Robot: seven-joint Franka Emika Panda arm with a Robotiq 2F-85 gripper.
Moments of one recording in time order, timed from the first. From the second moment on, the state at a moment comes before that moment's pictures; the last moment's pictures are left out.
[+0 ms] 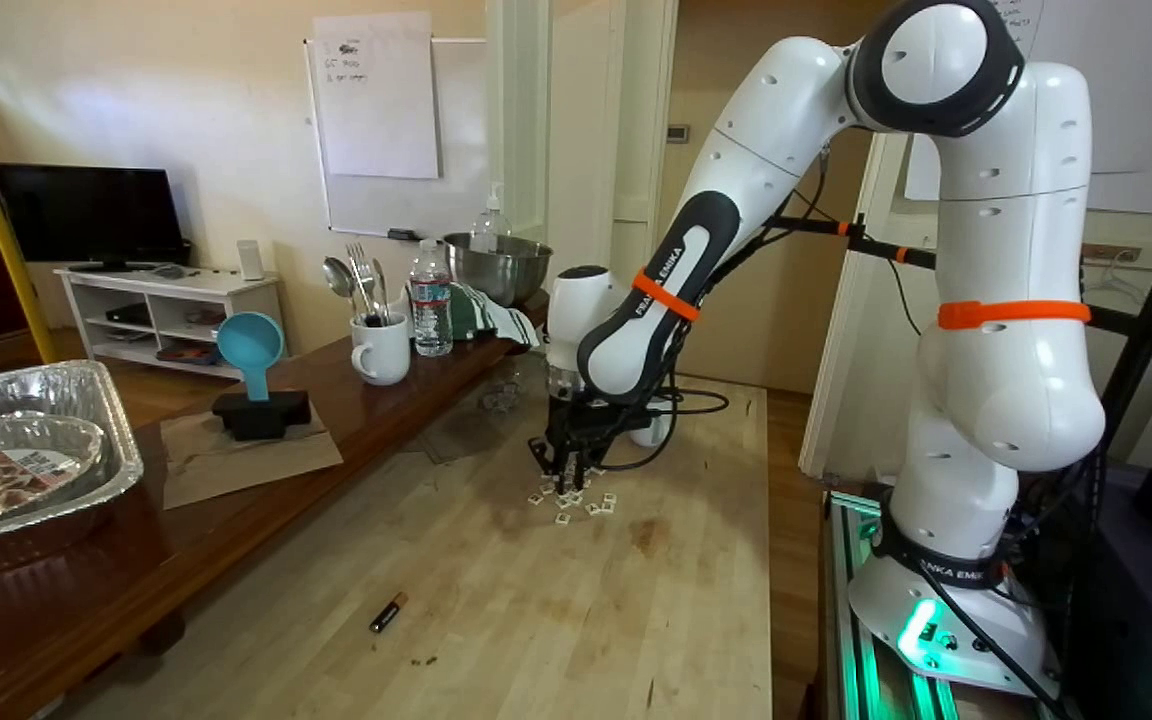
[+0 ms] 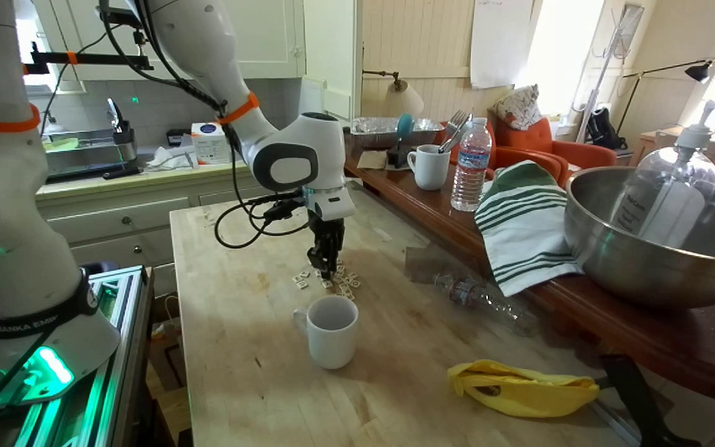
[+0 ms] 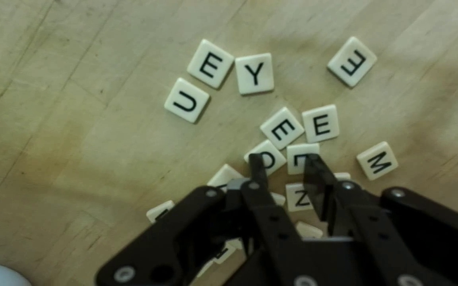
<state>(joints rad) 0.07 0.20 -0.07 -2.48 -0.04 2.72 0.81</state>
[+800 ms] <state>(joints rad) 0.13 0.24 -0.06 -2.42 -0.11 2.72 0.75</state>
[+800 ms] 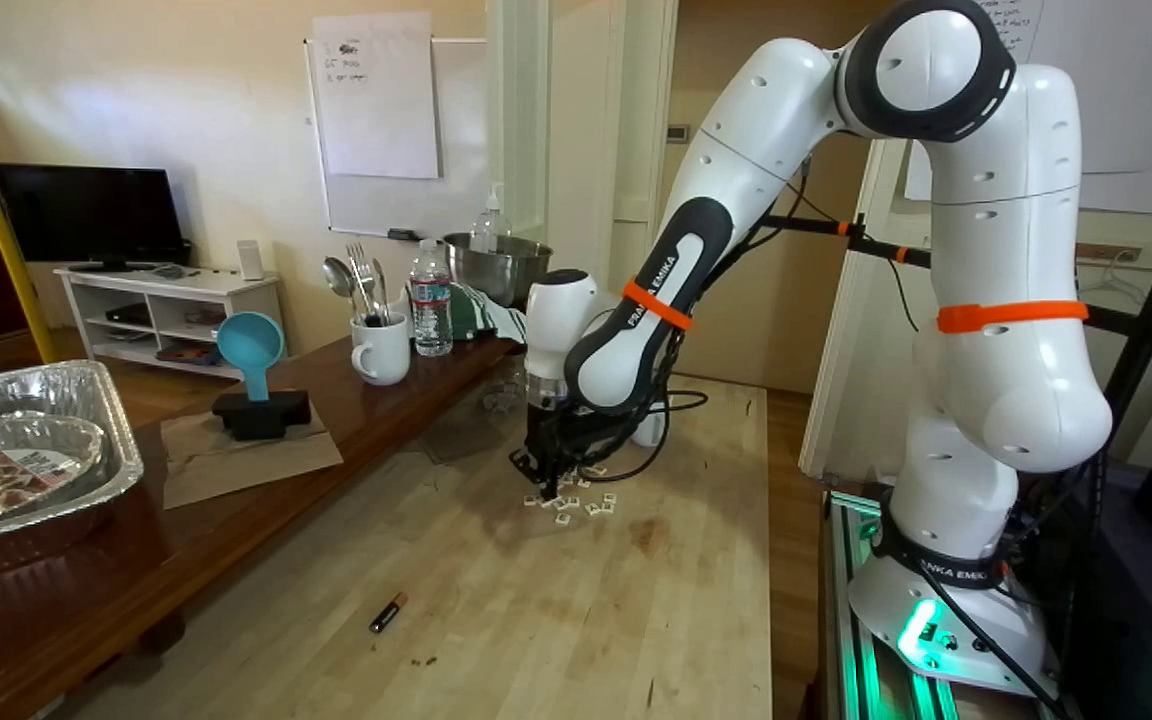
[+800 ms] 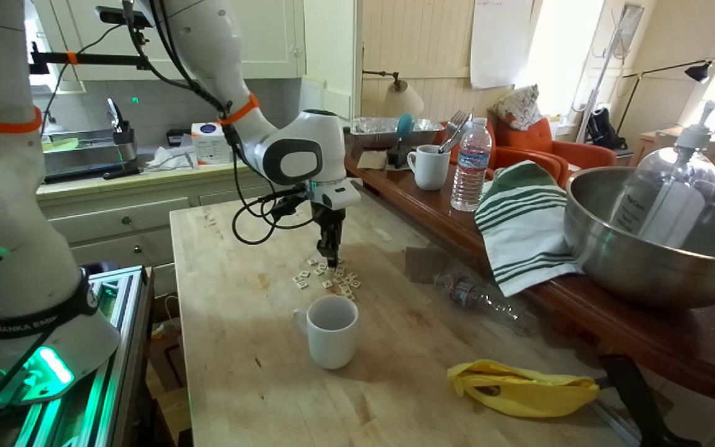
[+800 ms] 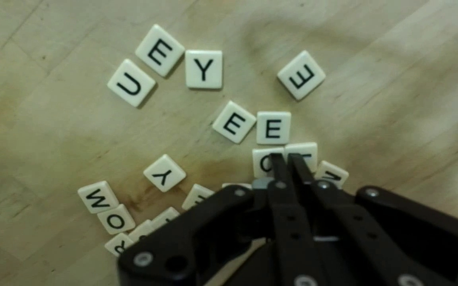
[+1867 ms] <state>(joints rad) 0.23 0.26 0.04 -2.39 -0.13 2.72 0.43</state>
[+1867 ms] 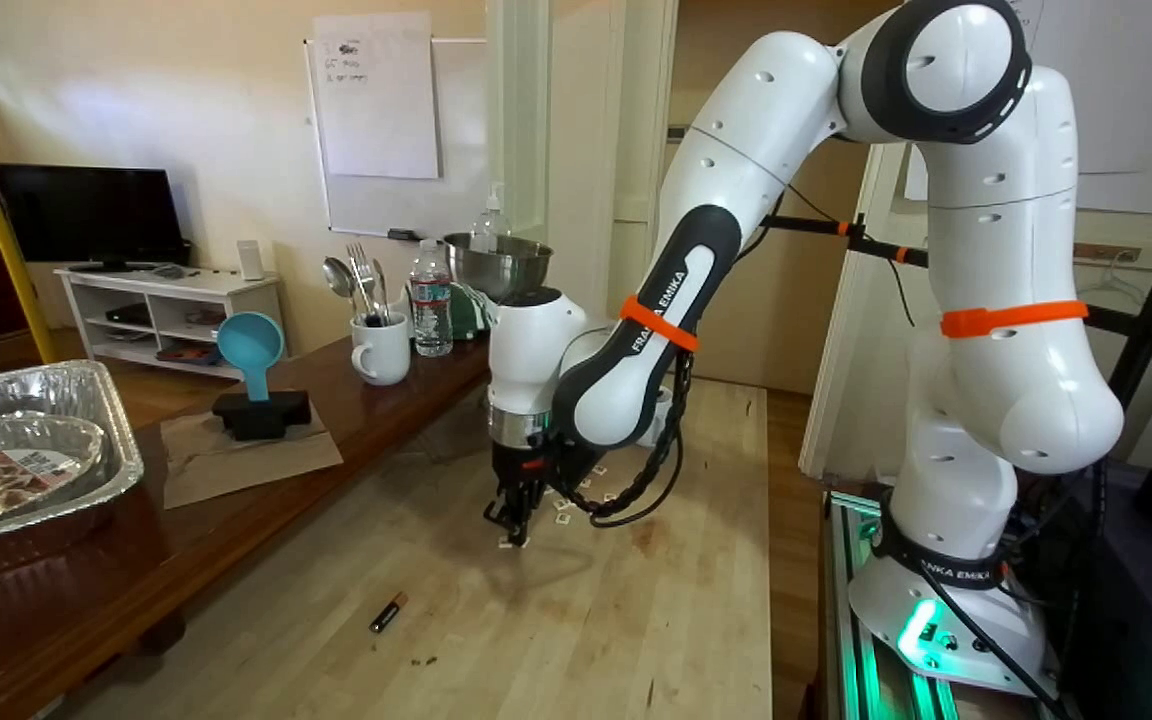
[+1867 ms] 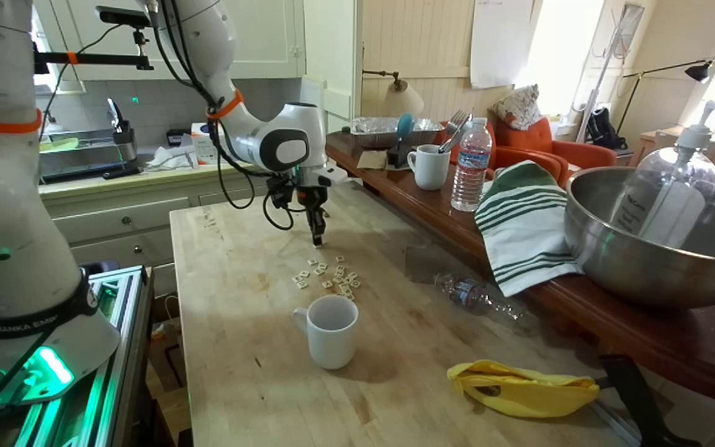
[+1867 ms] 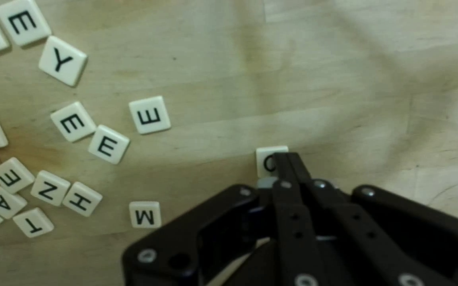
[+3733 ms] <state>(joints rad) 0.16 0.21 0.11 -2.37 -0.10 2.61 -0.10</state>
